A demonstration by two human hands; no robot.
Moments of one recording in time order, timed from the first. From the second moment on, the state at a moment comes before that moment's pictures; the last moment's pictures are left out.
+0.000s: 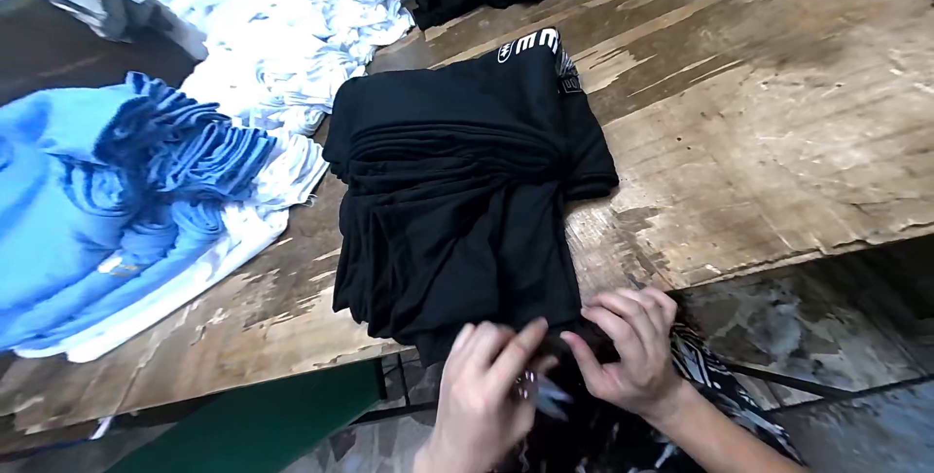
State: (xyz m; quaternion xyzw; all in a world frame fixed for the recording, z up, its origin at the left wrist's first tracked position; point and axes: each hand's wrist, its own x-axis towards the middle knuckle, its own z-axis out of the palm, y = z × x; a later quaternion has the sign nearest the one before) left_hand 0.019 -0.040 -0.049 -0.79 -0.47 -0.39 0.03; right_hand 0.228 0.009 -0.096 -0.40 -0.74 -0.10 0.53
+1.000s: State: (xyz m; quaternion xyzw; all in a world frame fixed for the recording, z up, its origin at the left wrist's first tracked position) left_hand 0.025 -0.015 -0.030 -0.81 -0.34 -0.37 0.29; right_hand 0.237 -0.016 -0.071 -0.31 -0.77 -0.01 0.56
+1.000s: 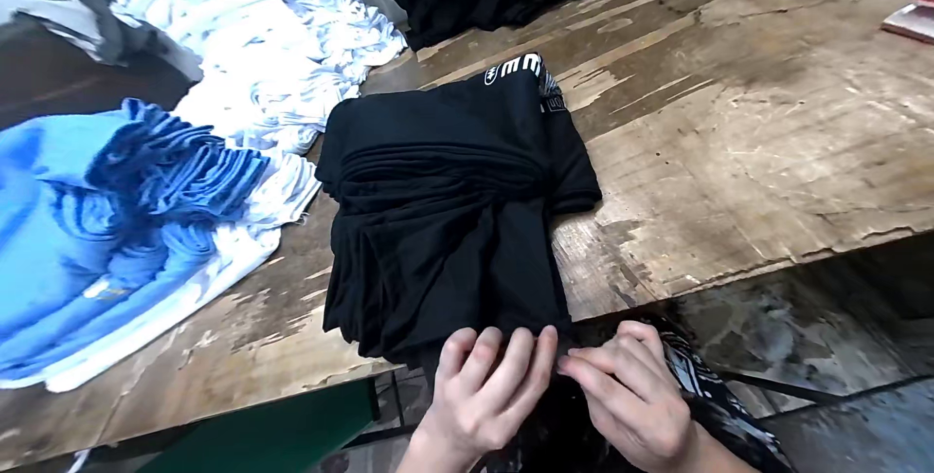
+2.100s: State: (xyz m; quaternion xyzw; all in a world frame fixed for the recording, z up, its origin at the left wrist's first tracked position) left_hand -0.026 0.025 -0.025 -0.76 -0.57 -0.24 0.22; right_hand 0.251 -0.001 -0.120 -0.33 -0.83 -0.09 0.44
